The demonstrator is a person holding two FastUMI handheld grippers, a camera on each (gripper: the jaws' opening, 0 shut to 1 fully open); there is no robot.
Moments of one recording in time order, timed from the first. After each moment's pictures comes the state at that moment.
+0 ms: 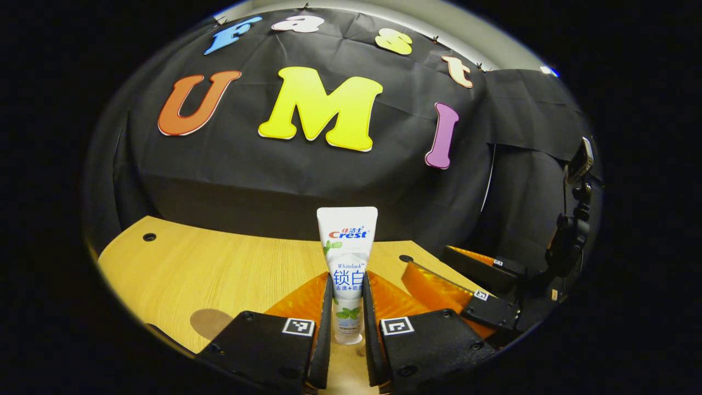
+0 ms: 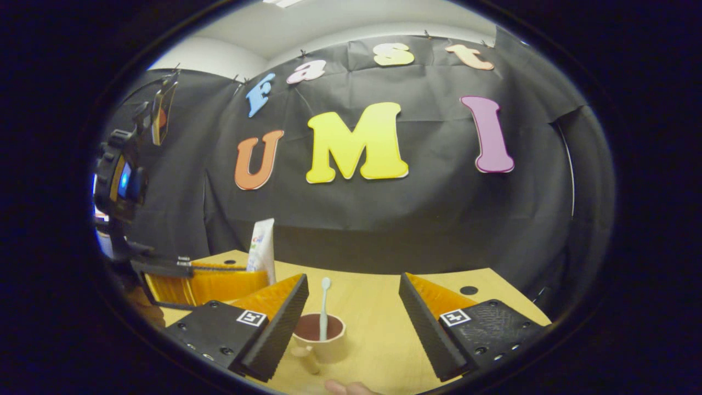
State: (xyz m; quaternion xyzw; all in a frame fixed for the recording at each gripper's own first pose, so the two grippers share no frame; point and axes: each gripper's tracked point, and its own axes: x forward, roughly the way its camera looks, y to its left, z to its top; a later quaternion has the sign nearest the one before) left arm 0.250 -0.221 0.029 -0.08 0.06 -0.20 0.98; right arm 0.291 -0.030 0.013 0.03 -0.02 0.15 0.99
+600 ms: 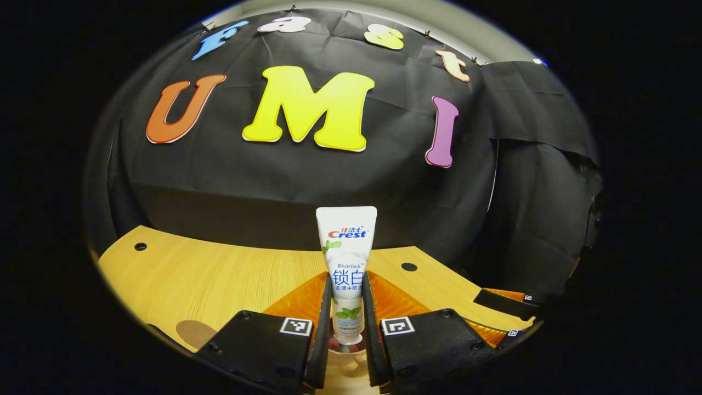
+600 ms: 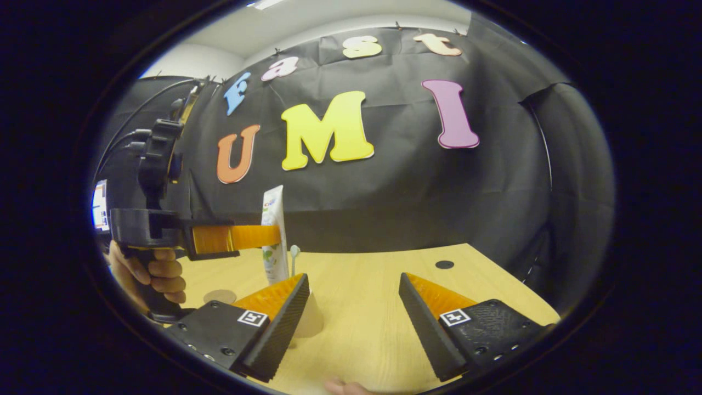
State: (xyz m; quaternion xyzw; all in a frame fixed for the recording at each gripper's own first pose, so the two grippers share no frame) left arm 0.286 -0.253 0.016 -0.07 0.06 -0.19 0.98; right arm 0.267 -0.075 -0.026 0.08 0.01 0.12 0.99
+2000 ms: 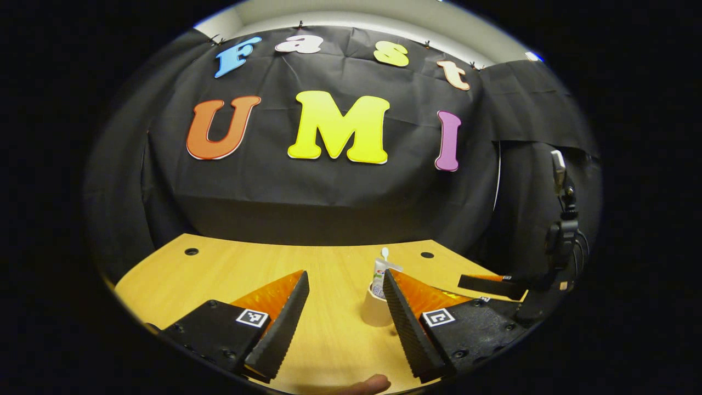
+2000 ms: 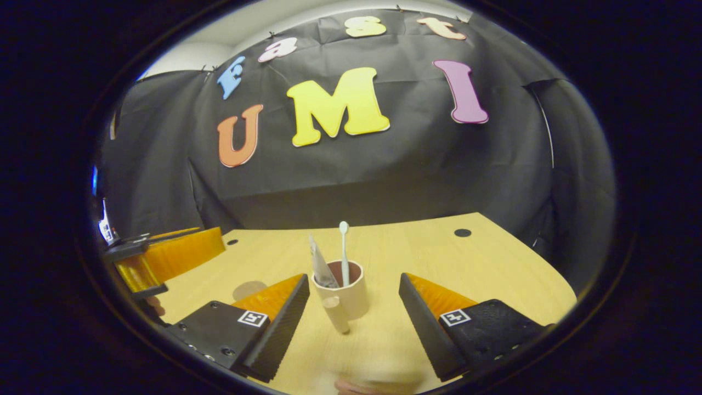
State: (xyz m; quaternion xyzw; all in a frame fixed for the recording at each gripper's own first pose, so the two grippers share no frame) left arm 0.179 -0.141 0.020 -0.03 0.03 -0.14 0.99; right arm 0.243 -0.002 -0.046 0.06 0.11 0.10 0.99
